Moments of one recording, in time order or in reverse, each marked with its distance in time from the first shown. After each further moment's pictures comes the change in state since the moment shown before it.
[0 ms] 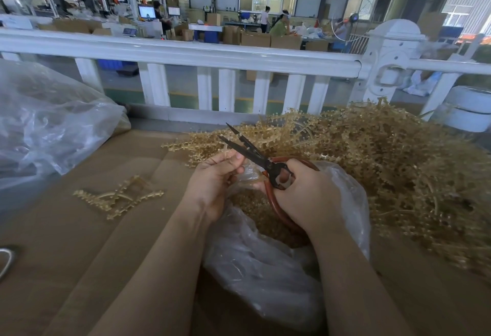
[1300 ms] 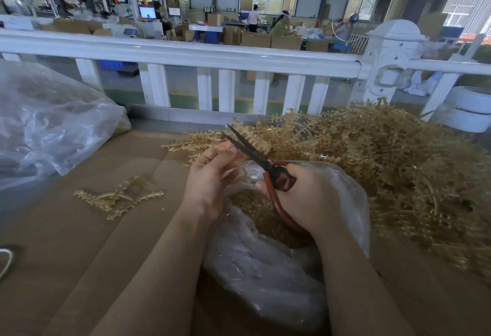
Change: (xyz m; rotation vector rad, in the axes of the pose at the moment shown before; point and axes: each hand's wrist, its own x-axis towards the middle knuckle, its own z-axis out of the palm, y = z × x) left_hand 0.004 -0.001 -0.002 -0.030 0.093 0.106; right_hand 0.001 0.004 -0.001 0.163 -0.108 0.012
